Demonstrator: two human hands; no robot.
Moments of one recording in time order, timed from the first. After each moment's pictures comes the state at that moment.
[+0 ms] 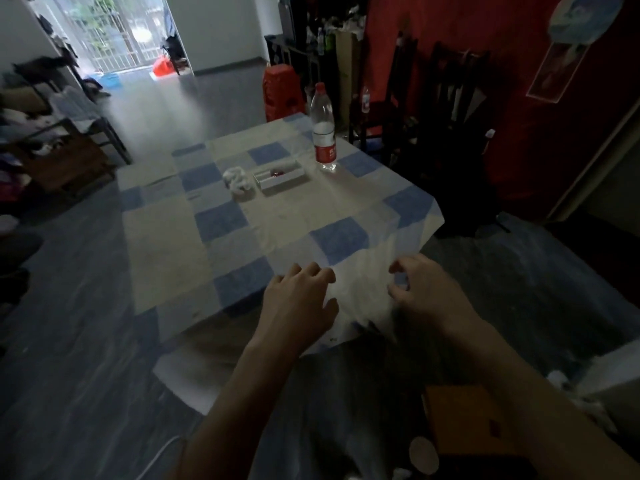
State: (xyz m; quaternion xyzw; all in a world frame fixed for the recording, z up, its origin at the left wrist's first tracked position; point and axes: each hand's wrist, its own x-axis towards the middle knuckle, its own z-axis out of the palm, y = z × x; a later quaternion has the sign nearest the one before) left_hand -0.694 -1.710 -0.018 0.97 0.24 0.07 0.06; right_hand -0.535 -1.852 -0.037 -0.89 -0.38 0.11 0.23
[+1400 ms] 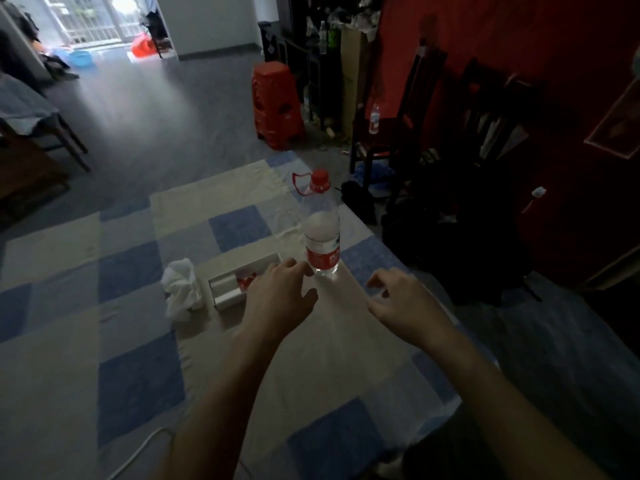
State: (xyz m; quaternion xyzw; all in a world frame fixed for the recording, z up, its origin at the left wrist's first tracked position) left_hand -0.292 -1.324 -0.044 0.94 0.32 0.07 0.12; right_hand -0.154 -1.485 -0.052 -0.87 -0.41 0.15 0.24
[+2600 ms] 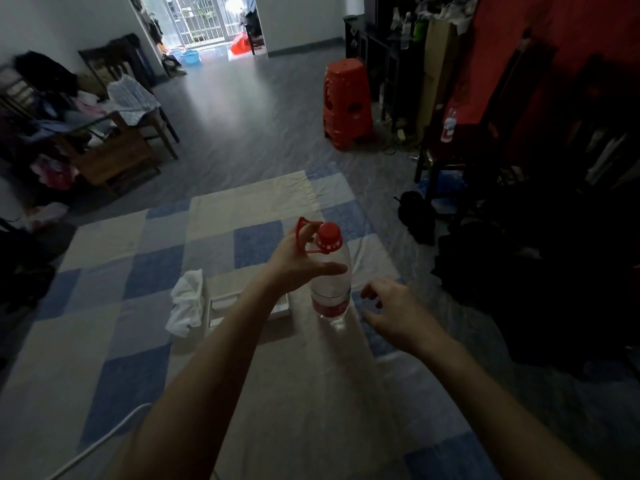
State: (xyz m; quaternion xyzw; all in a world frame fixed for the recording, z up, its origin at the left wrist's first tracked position) left_hand -0.142 -1.239 -0.044 0.81 0.38 0.16 0.43; right_hand -0.006 -1.400 -0.090 -0.77 -0.54 0.21 0.27
